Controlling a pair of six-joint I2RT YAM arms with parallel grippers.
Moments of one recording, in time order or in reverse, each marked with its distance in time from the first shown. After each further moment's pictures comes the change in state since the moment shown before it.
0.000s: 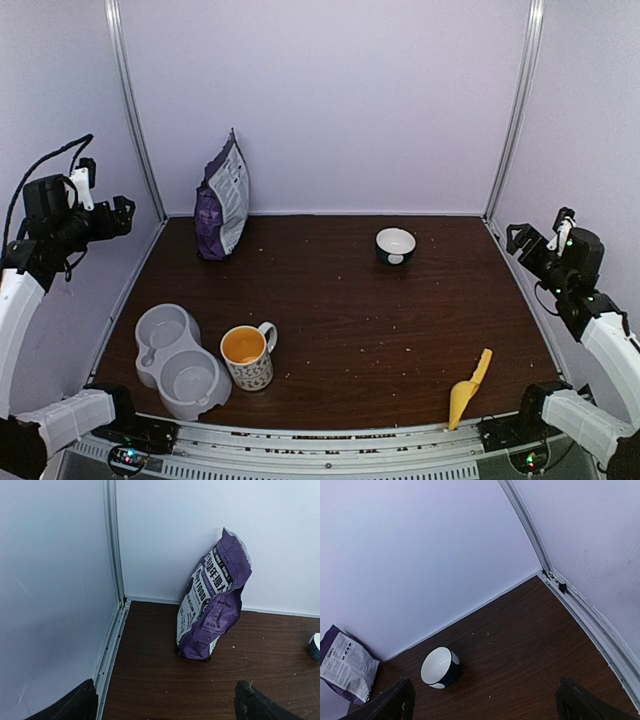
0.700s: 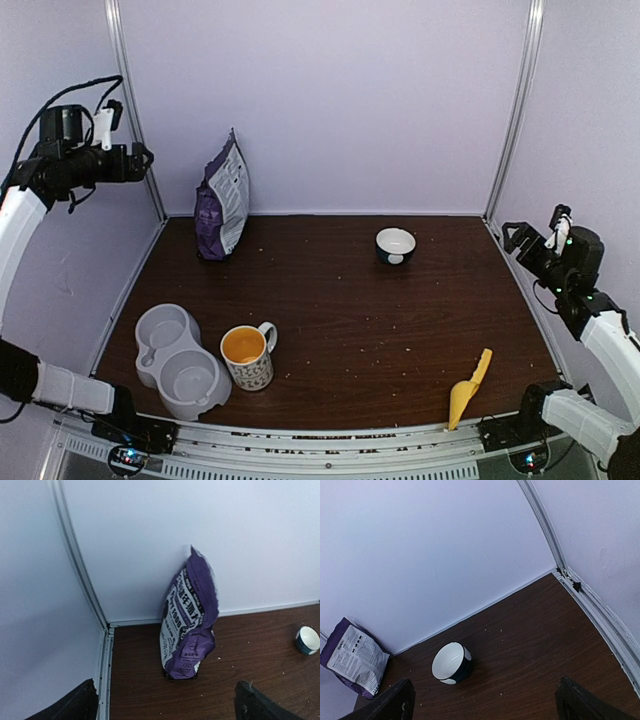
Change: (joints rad) left arm -0.074 0.329 0.470 -0.169 0.034 0.106; right arm 0.002 0.022 0.003 0.025 -0.072 0.003
